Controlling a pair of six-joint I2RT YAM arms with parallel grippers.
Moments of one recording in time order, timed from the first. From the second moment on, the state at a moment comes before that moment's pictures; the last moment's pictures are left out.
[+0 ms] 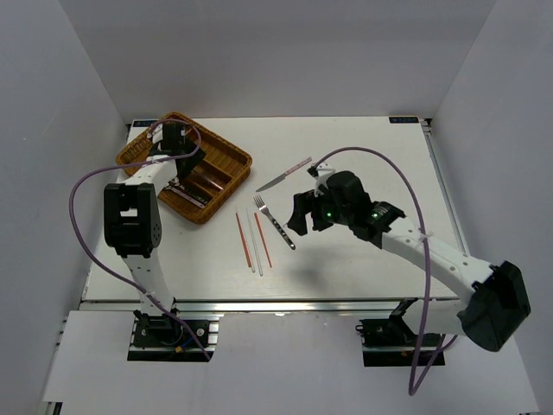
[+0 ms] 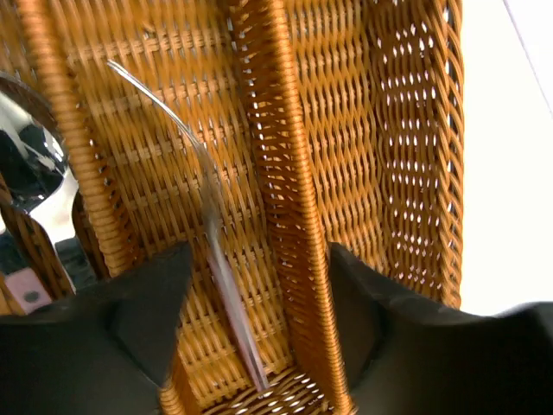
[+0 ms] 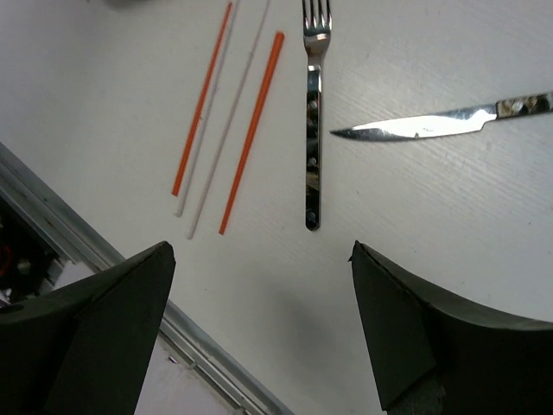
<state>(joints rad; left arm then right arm) -0.03 1.97 1.43 -0.25 -0.12 -0.81 0.75 1.22 0.95 -0.33 -0.15 0.32</state>
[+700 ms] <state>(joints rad) -0.03 1.25 1.21 -0.29 -0.01 -0.68 0.84 1.94 1.40 -0.43 0.04 0.16</state>
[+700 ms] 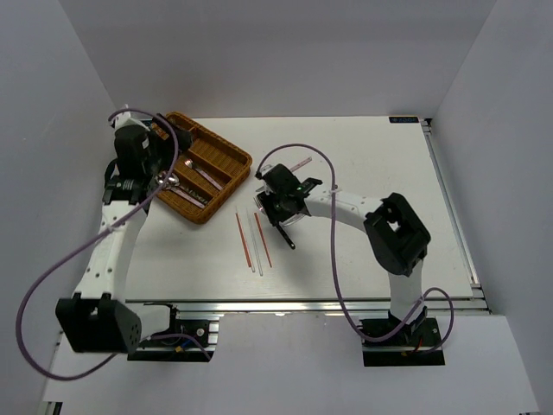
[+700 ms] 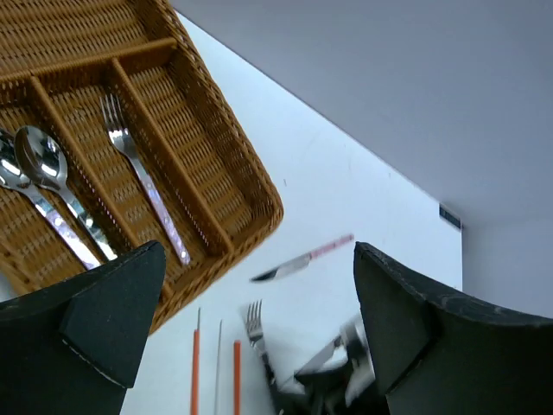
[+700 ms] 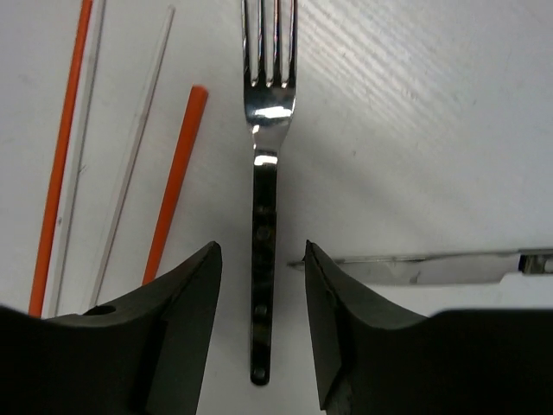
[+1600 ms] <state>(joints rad) -0.37 1.02 0.72 -0.04 0.29 -0.77 0.86 1.69 1.41 -0.37 -0.11 0.26</state>
